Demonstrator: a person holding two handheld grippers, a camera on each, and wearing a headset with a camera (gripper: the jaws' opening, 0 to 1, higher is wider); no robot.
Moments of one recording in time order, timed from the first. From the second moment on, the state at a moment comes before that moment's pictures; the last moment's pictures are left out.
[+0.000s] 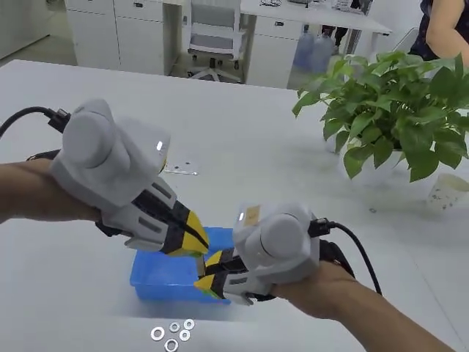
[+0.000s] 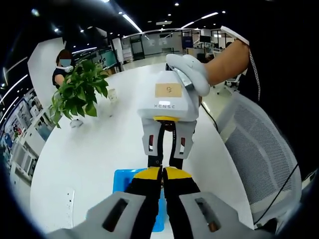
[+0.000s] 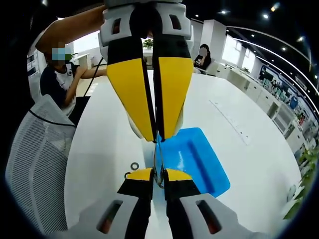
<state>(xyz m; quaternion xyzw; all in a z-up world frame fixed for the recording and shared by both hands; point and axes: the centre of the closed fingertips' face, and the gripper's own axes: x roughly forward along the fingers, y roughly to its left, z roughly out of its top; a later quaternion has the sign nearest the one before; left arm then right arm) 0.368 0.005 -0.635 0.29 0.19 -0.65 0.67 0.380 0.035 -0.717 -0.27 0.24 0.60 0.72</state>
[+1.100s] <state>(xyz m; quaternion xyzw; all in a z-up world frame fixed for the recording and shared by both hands) 0.430 0.008 -0.667 0.29 0.21 -0.63 0.68 0.442 0.037 -0.749 -0.27 0.24 0.59 0.72</state>
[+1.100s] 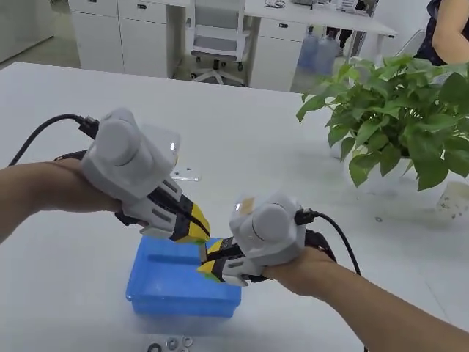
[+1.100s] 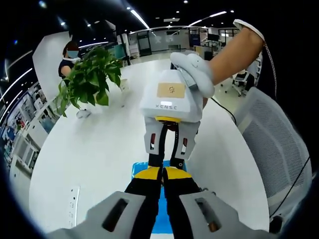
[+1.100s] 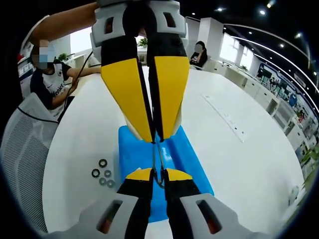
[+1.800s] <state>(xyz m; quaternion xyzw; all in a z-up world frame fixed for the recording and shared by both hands) 0.439 0.009 -0.693 0.28 0.23 -0.63 0.68 0.448 0.039 -0.775 -0.26 0.26 0.60 0.71</state>
